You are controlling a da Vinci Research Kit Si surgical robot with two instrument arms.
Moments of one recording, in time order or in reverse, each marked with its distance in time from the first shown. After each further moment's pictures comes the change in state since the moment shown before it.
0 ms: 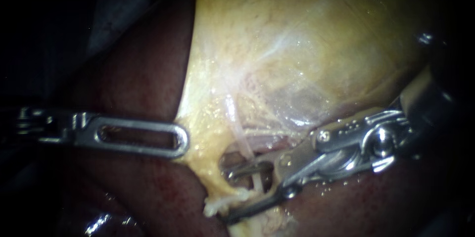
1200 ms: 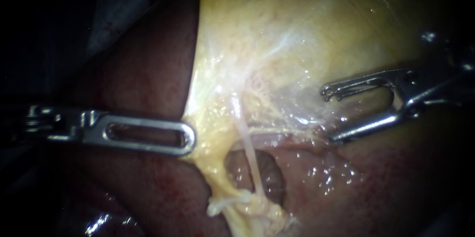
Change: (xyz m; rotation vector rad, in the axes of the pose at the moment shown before) right arm 0.000 0.001 -0.017 -0.129 0.055 -0.020; left arm 0.000 0.002 0.002 -0.001 -0.005 0.008
